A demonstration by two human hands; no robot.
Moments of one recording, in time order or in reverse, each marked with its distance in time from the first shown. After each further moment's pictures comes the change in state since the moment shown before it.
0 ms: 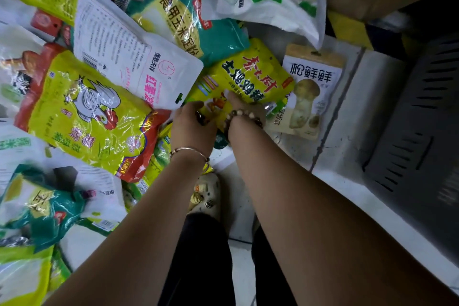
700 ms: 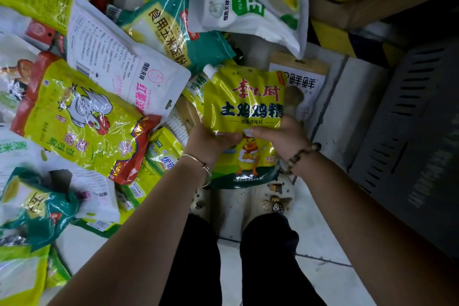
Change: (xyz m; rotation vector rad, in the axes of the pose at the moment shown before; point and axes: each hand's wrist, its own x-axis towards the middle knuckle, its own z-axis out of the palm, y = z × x) left_hand -0.032 0.030 0.014 -0.544 -0.333 -0.164; right_hand -0.018 0.004 -0.117 -0.233 -0.312 -0.428
